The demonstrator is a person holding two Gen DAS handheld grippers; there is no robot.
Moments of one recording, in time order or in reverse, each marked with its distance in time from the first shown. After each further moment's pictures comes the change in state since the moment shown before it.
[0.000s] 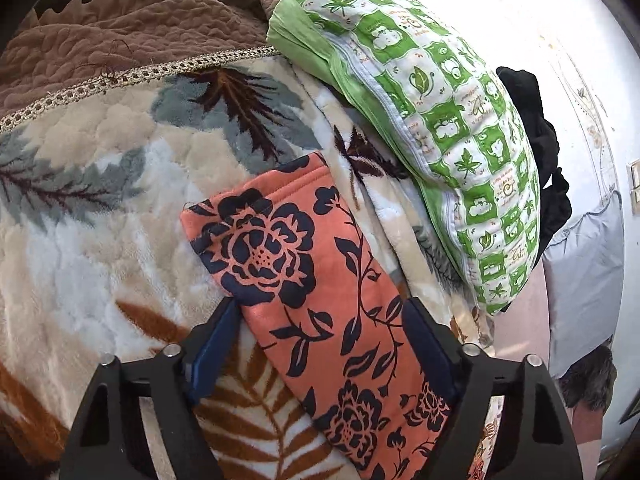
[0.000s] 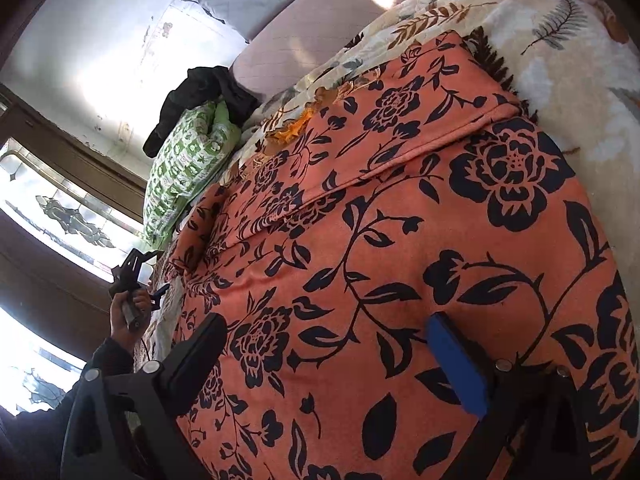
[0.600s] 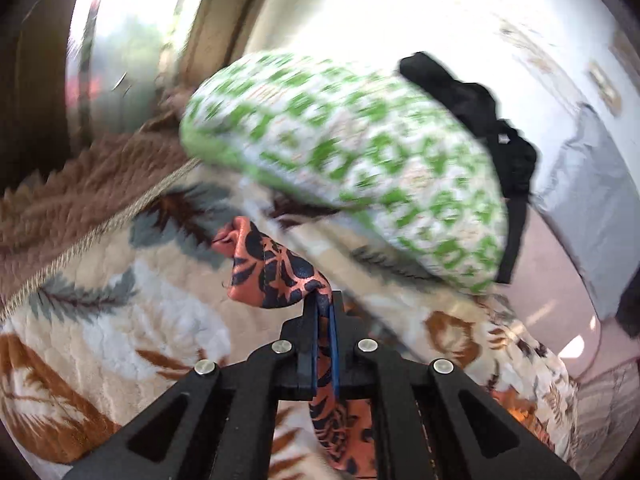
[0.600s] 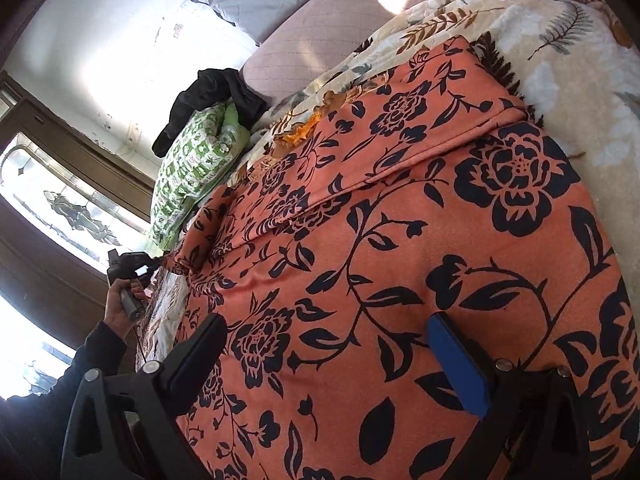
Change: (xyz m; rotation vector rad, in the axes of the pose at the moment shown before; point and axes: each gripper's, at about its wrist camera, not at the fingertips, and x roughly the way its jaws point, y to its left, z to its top) left arm -0.077 -0.127 -0.031 0.425 -0.200 0.088; right arm -0.003 -0.004 -0.001 -0.013 -0.021 0.044
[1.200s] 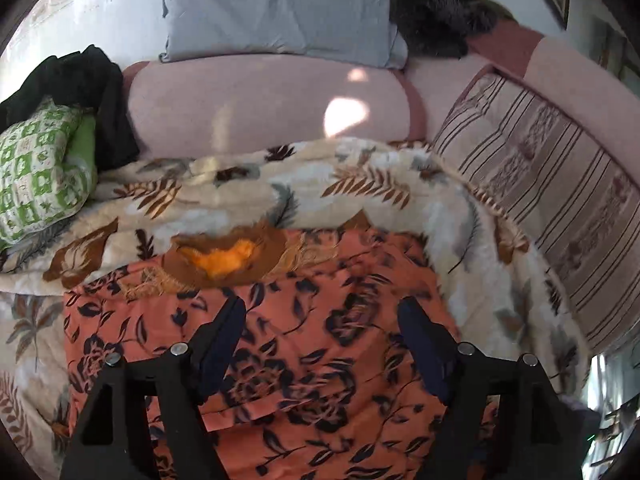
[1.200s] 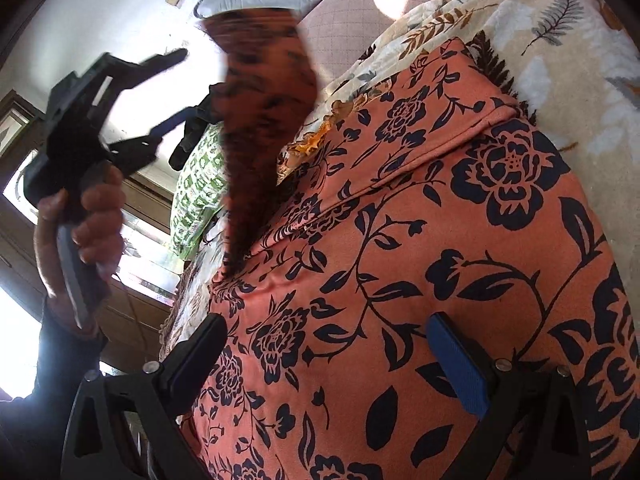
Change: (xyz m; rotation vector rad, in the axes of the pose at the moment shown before) left arm -0.041 -0.347 -0.244 0.749 0.305 -0.373; right arm -0.021 -0.004 -0.006 0.044 -0.024 0.081
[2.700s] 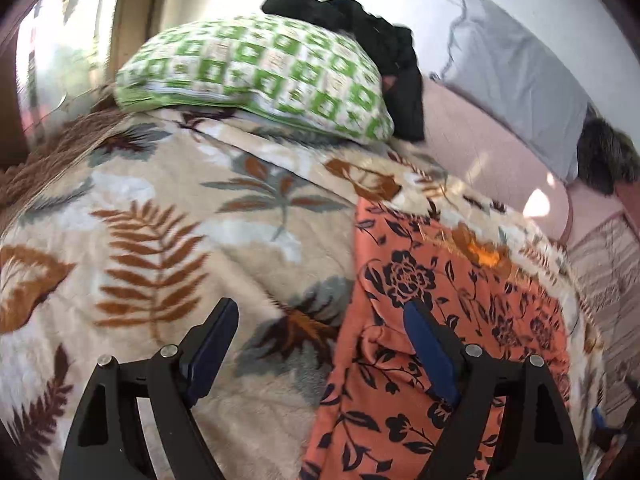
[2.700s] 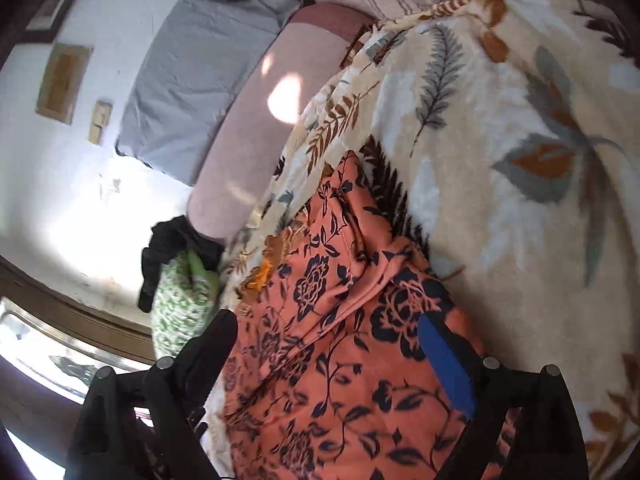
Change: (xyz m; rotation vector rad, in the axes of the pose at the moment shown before) left arm -0.121 0.253 -0.161 -0.605 -0.178 0.267; right arm -0.115 -0.047 0.058 0.406 -0.328 -0.092
